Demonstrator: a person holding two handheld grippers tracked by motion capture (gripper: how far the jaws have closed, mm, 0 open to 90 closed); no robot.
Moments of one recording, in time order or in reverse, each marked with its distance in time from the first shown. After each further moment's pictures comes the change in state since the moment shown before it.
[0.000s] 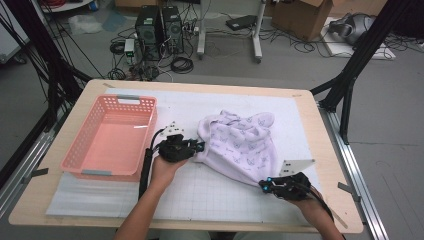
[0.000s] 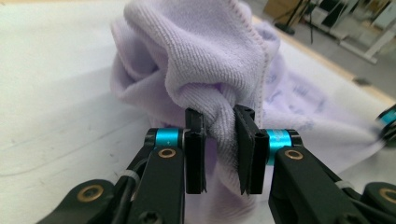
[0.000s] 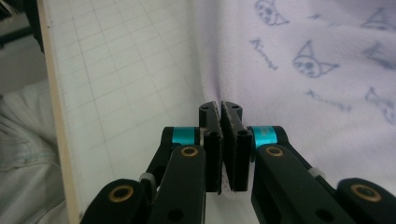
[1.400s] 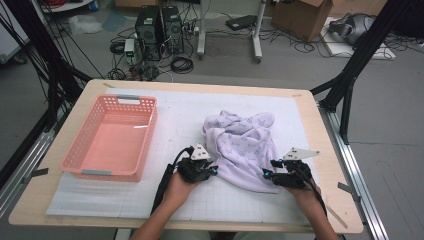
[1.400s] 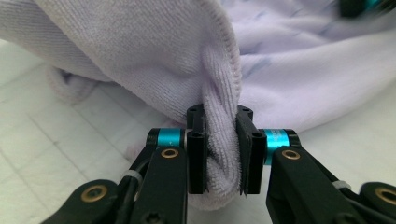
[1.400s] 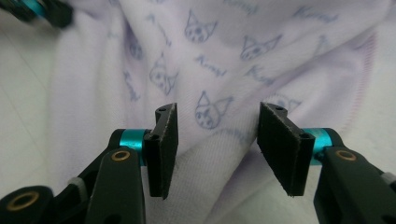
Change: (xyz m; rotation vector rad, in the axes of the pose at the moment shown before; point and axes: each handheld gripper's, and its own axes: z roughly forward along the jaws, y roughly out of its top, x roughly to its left) left arm -0.053 -0.027 0.019 0.176 -0.020 0.160; right arm -0.031 0.002 0.017 -0.026 -0.261 0.172
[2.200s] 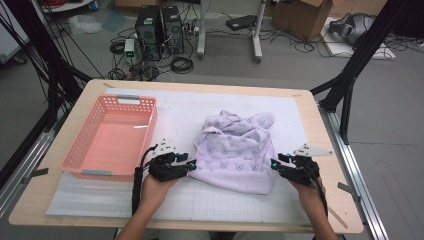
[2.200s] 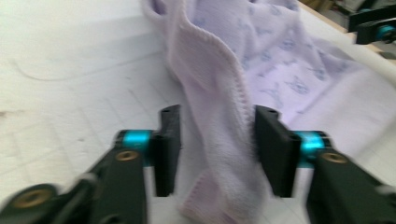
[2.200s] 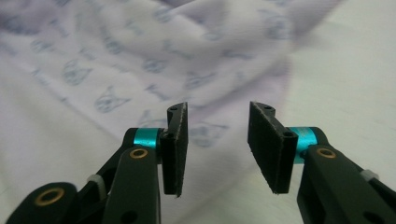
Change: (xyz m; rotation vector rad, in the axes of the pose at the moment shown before) left arm 0.033 -0.025 -0.055 -0.169 0.101 -0.207; right arm -0.015 0.000 -0.023 -0.140 -0.121 0.128
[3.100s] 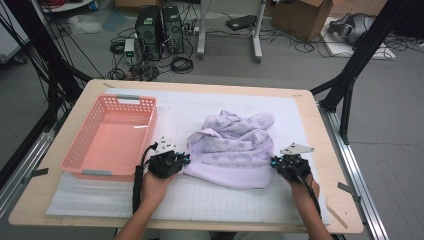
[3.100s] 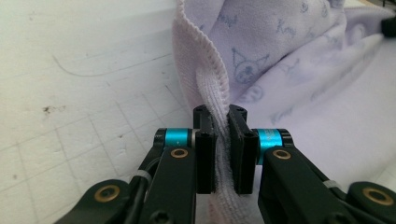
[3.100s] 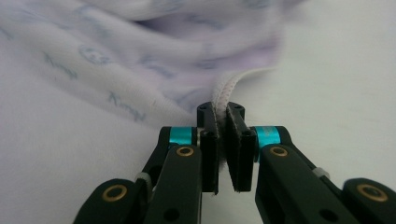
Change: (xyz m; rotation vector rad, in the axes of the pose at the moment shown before) left arm 0.010 -0.002 0.010 0.034 0.090 0.018; right arm 0.014 0.009 0.020 0.161 -0.195 -0.122
